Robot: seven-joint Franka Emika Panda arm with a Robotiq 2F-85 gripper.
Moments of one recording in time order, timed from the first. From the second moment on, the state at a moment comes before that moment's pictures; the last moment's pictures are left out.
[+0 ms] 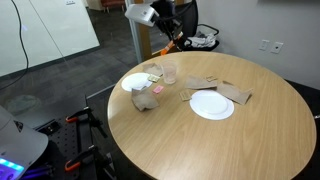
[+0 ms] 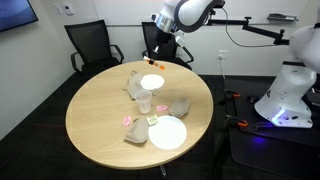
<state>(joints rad) -0.07 0.06 0.08 -2.29 0.21 2.78 -0.31</state>
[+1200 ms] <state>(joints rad) -0.12 0.18 0.26 -2.14 0.88 2.81 -0.98</state>
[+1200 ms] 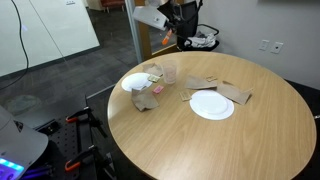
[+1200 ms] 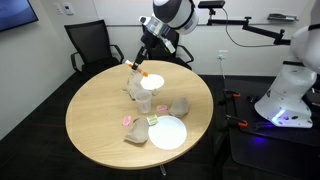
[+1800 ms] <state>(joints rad) -0.25 0.21 0.27 -2.08 1.25 2.46 -1.69</state>
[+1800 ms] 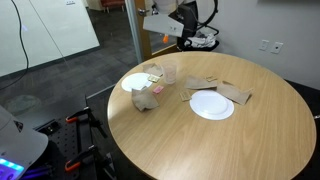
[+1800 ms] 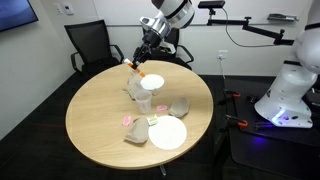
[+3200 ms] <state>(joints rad) -0.12 0.33 0.03 -2.08 1.50 2.16 -2.24</state>
